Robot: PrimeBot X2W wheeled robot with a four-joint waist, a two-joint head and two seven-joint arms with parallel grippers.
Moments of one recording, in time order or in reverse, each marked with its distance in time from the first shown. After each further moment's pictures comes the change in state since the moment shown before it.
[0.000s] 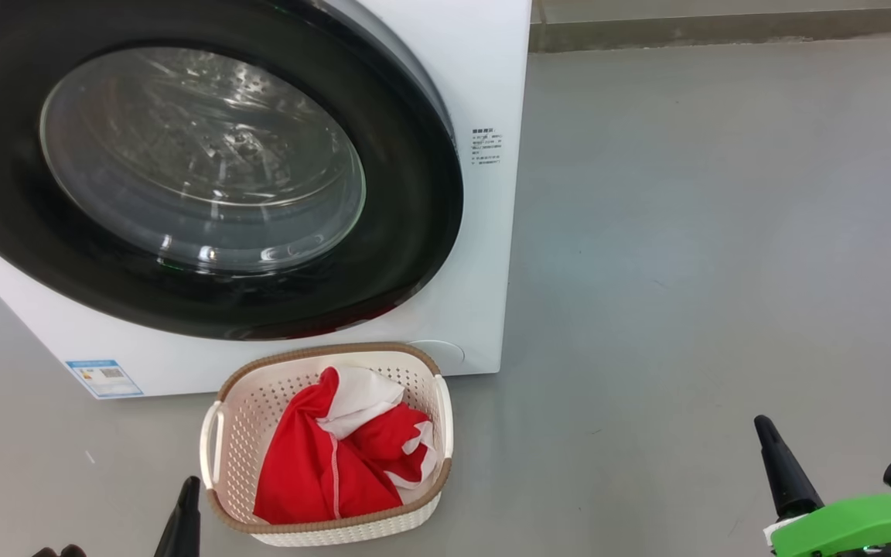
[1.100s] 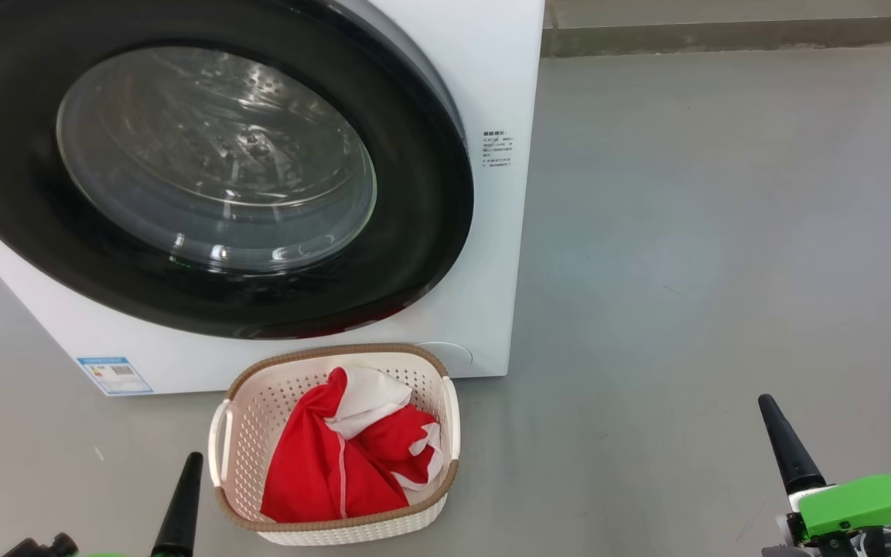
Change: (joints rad) left arm -0.044 -0.002 0.007 -0.011 -0.374 0.000 0.096; right arm -0.038 0.030 -0.059 -0.016 0.290 -0.003 0.096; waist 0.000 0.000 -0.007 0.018
